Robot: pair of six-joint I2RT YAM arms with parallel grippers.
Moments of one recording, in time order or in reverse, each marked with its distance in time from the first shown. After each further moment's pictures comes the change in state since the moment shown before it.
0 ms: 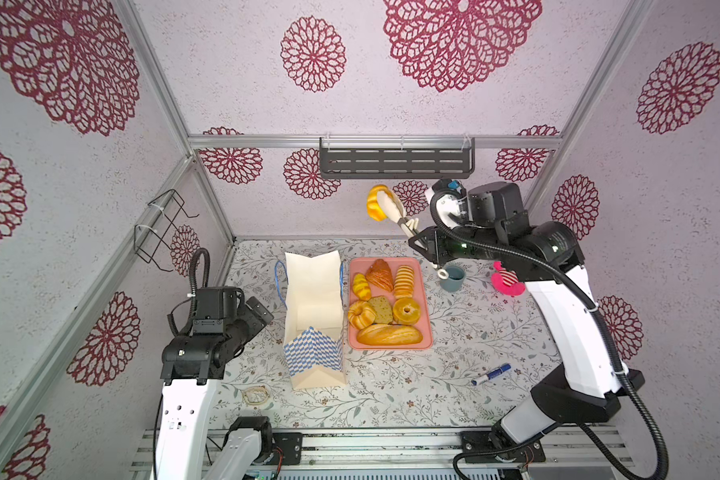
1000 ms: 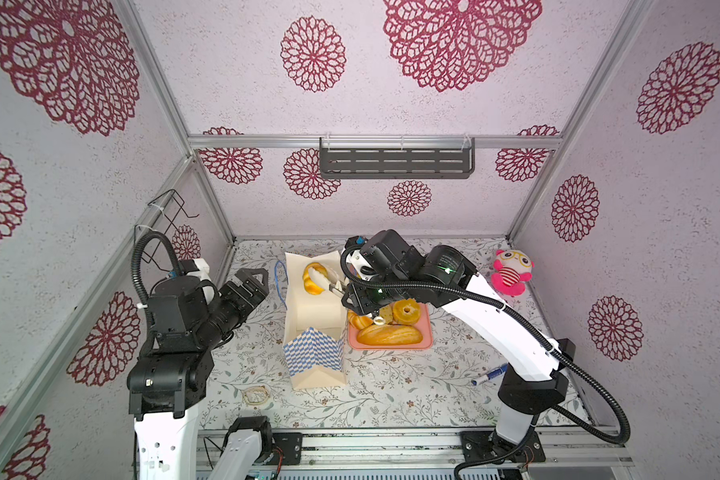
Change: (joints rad) left arm 0.037 -0.004 0.239 0.166 0.294 -0.001; right arm 0.381 0.227 0.002 -0.088 0.150 0.226
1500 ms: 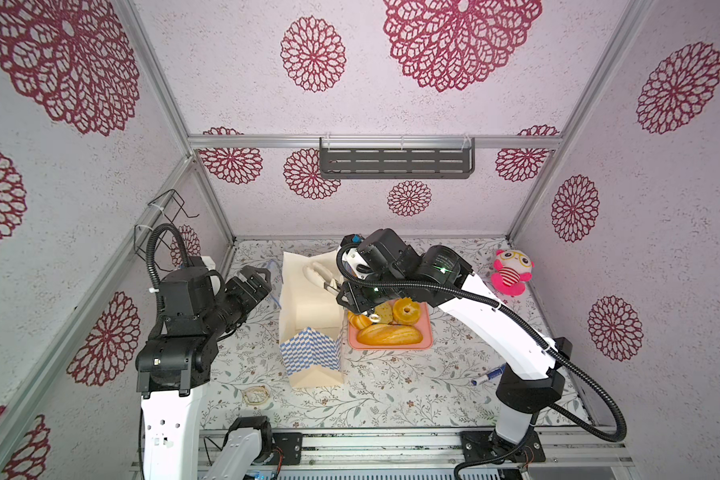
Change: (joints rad) left arm 0.000 0.034 -0.007 -0.021 -0.033 0.028; right arm 0.000 0.008 0.000 0.076 -0.014 -0.011
